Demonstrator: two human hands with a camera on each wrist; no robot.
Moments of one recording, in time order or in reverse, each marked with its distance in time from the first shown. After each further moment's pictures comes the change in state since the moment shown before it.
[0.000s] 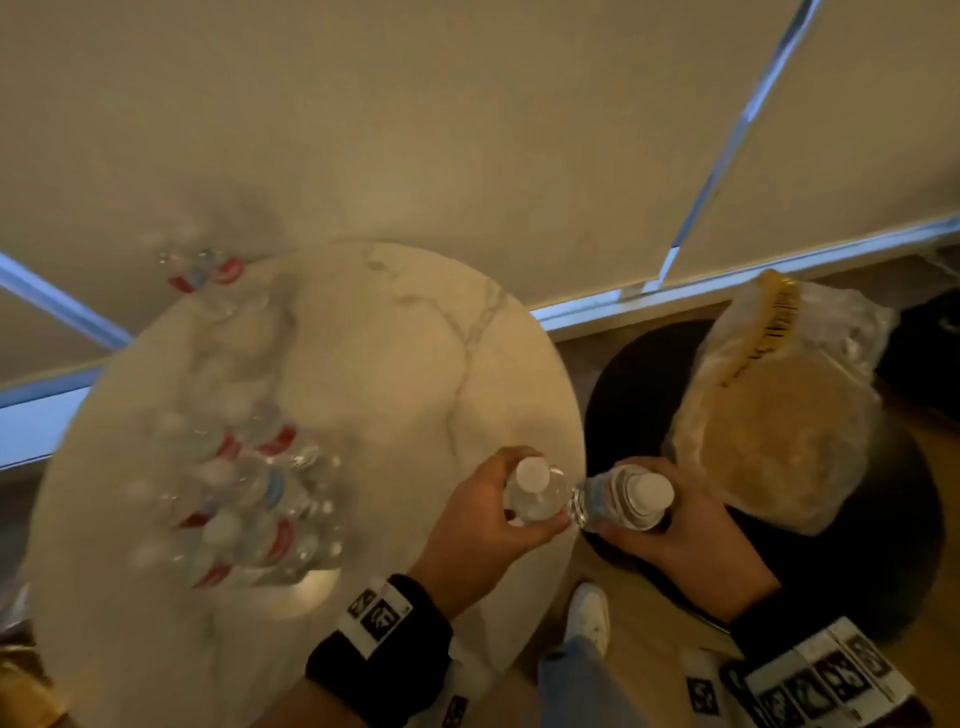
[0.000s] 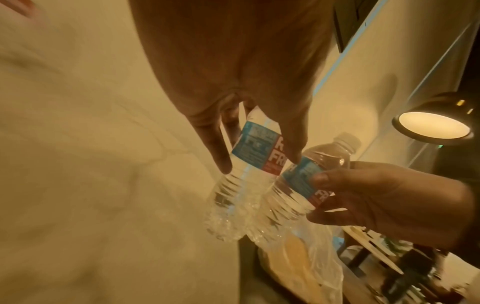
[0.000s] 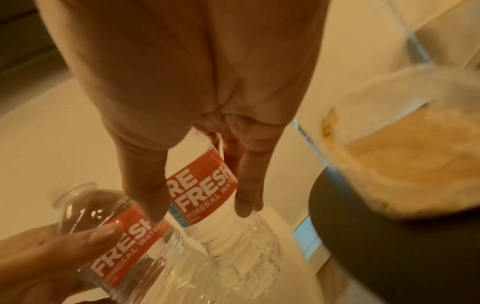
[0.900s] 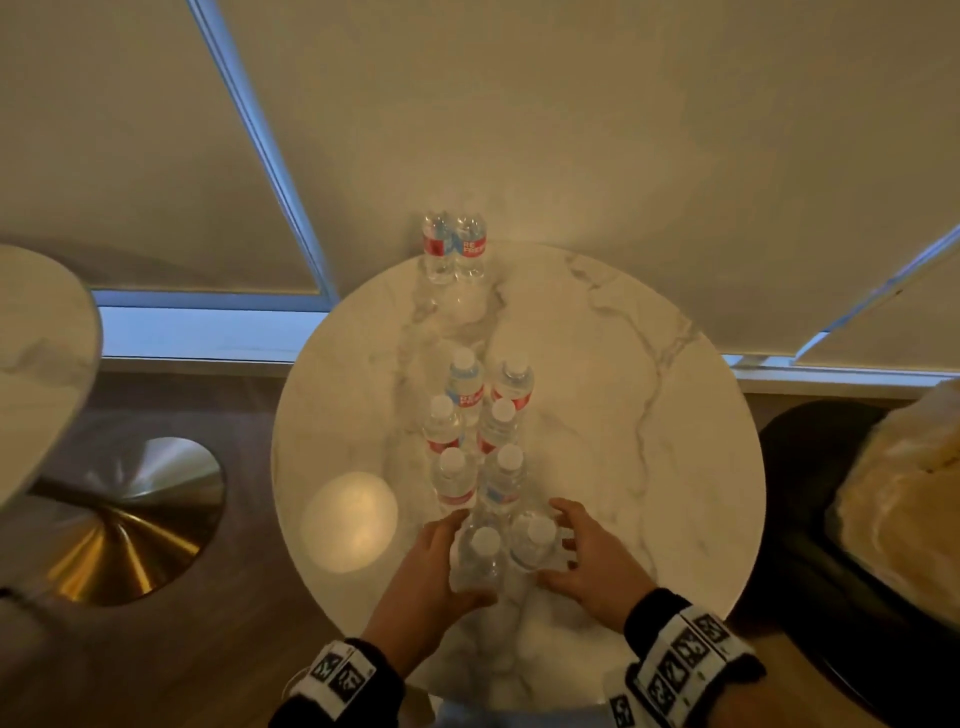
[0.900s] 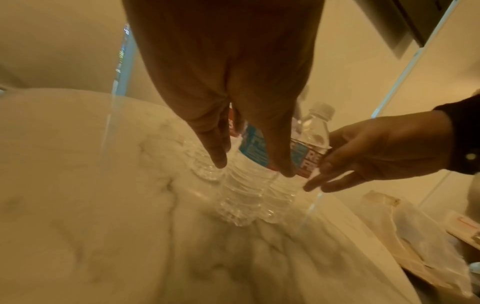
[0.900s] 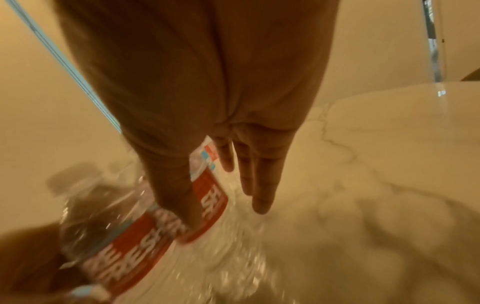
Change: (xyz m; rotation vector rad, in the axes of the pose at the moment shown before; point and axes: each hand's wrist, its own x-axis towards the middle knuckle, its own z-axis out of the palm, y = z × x) left_hand -0.206 -0.158 -0.211 0.177 0.196 -0.348; right_hand -0.011 -0.127 0.289 -0.220 -0.440 0.048
